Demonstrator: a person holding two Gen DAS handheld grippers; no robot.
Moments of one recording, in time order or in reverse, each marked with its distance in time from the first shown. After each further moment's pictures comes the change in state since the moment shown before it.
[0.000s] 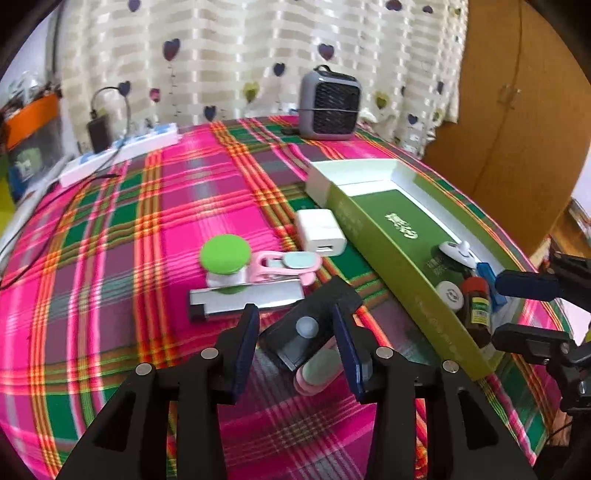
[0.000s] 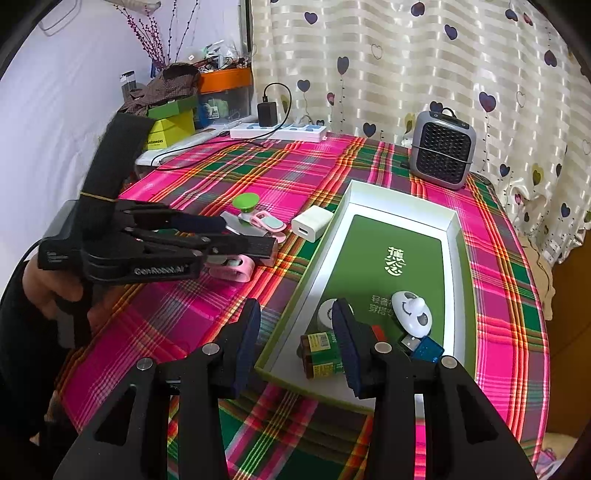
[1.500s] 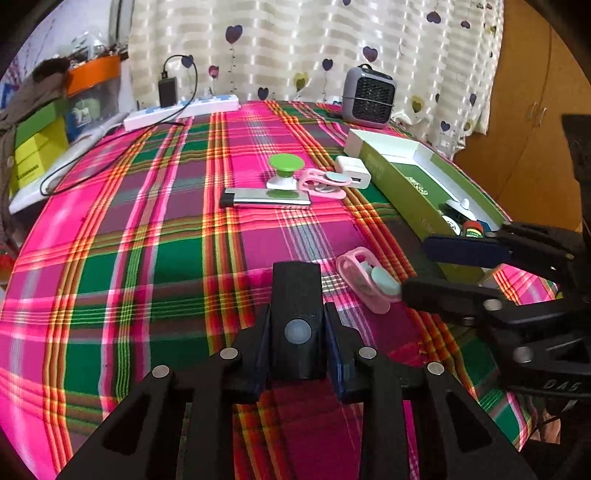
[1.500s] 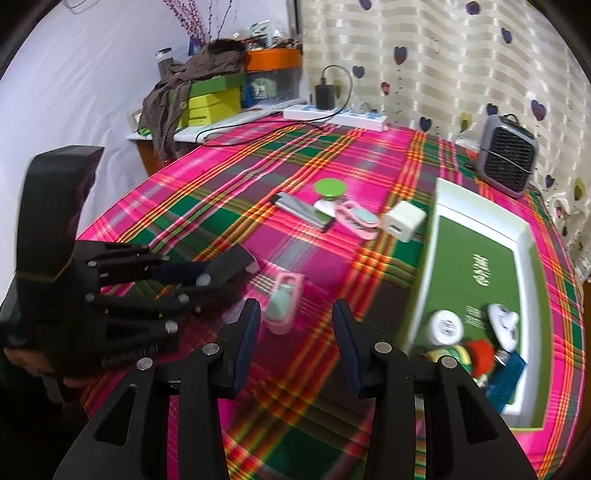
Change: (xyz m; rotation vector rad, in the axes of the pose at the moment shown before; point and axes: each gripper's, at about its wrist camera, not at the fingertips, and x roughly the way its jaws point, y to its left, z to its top) left arm -0.058 0.003 -0.080 -0.148 0.009 0.115; right arm 0.034 0.063 0.004 -0.079 0.061 0.123
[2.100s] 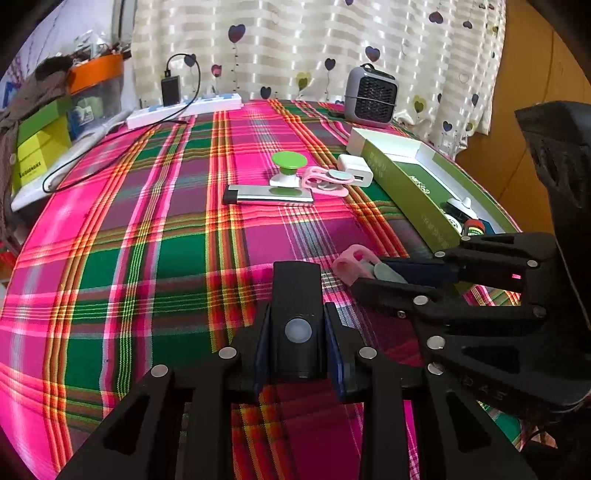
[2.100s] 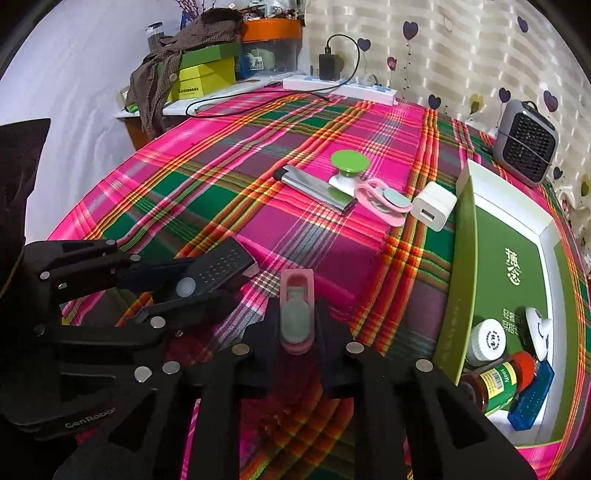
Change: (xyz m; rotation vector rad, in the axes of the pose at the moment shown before) left arm -0.002 0.002 -0.003 -0.004 0.001 0.002; right arm 0.038 0.012 0.005 -0.001 0.092 -0.032
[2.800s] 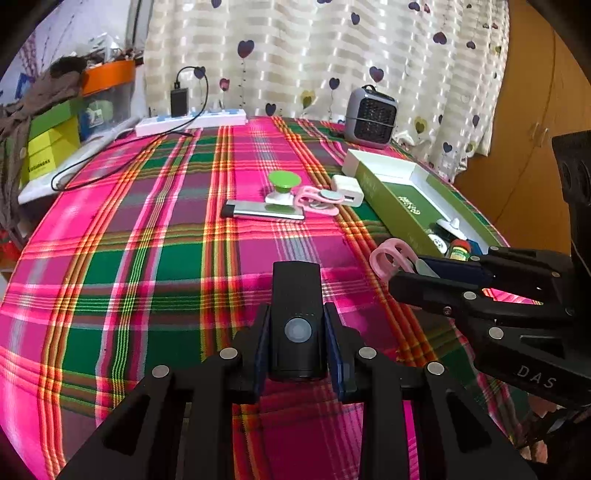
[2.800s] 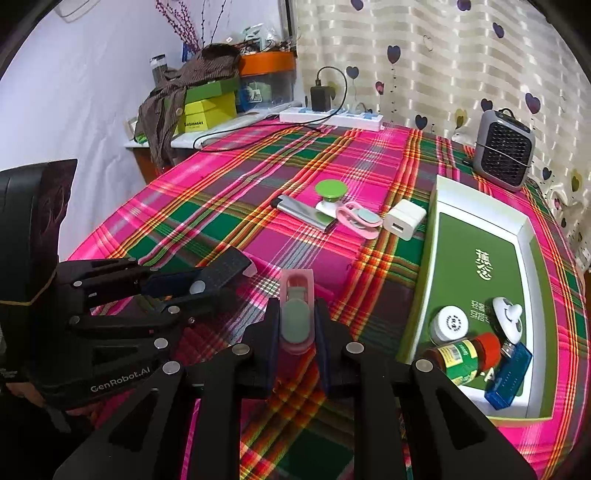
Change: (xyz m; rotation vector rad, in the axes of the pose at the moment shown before) left arm -0.014 -0.009 0.000 -0.049 -0.072 -0.006; right arm -0.042 -0.013 -0.011 0.046 -0.114 0.028
